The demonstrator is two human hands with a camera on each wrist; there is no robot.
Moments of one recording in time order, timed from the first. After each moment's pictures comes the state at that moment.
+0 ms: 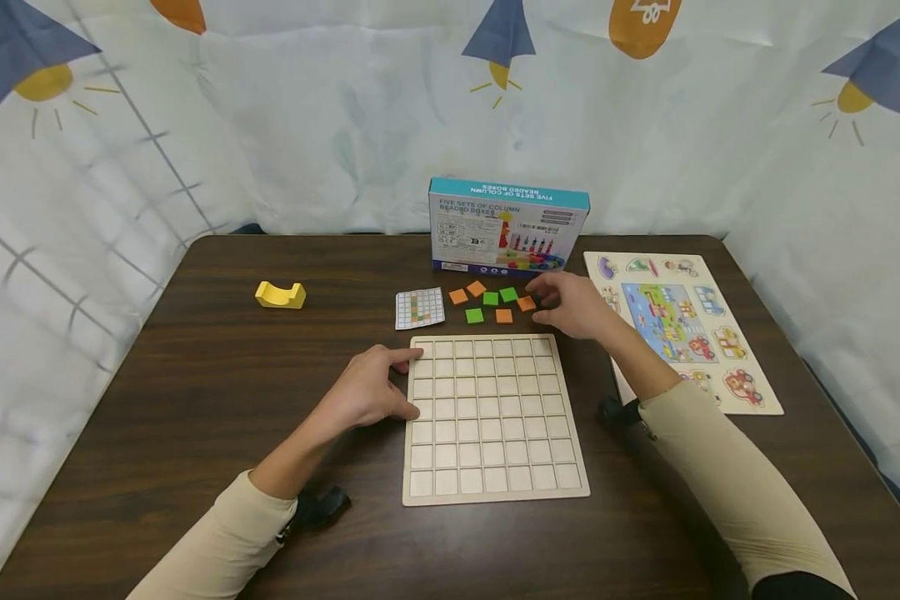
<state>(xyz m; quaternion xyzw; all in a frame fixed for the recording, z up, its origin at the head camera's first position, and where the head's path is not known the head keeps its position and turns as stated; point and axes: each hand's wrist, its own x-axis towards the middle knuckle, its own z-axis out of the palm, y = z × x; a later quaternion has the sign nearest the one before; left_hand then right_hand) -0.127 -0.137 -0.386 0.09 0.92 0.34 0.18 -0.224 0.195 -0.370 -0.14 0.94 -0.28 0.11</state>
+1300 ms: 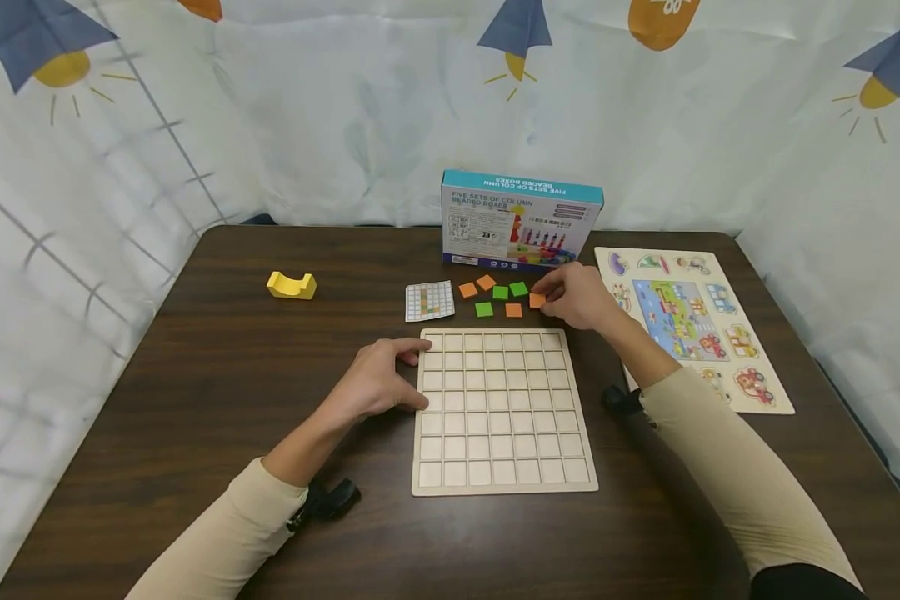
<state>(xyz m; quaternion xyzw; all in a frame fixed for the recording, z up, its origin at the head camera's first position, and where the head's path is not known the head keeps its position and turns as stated) -0.126 -0.137 -0.389 0.04 0.89 0.41 0.18 -0.235 0.187 -0.375 -0.12 0.95 -0.29 0.09</state>
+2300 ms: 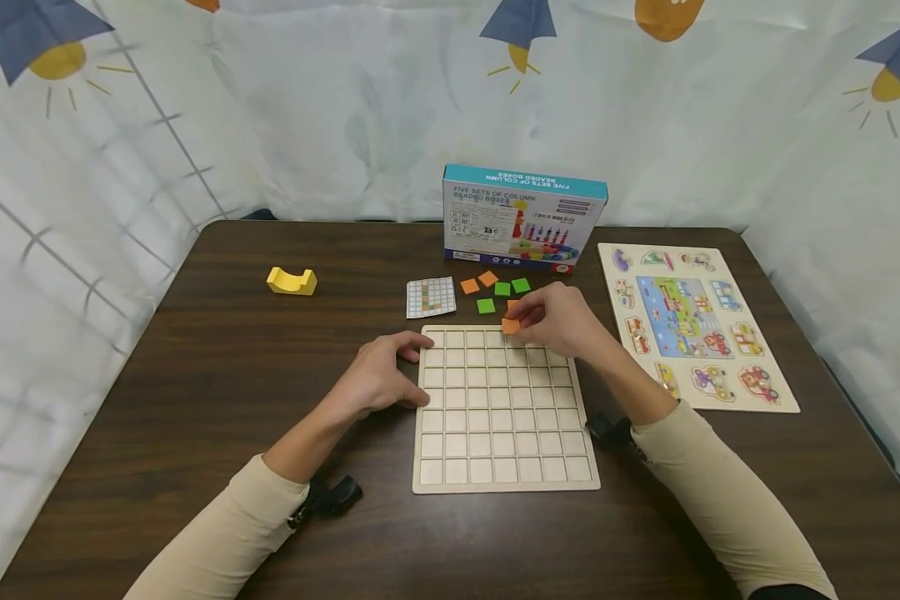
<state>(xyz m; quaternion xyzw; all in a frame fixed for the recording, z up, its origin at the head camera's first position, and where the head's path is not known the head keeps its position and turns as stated) -0.126 -0.135 -0.388 0.02 0.88 0.44 0.20 -0.186 0.152 -0.366 -0.12 0.92 -0.35 0.13</state>
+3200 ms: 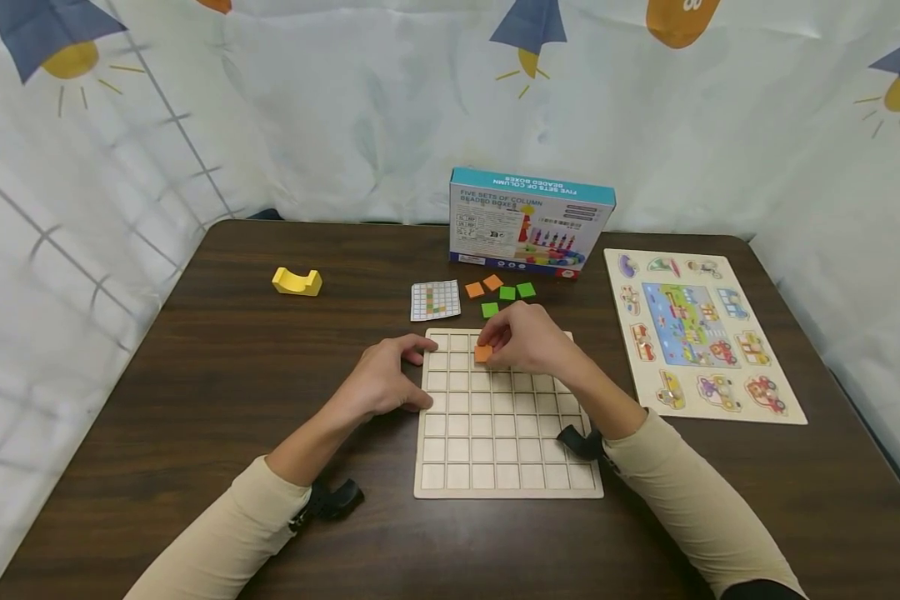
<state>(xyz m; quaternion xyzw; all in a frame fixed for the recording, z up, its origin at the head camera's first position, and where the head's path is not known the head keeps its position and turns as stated) -0.125 -0.134 -0.389 0.01 0.88 0.43 0.19 -0.174 0.107 -0.362 -0.18 0.91 -0.33 0.19</state>
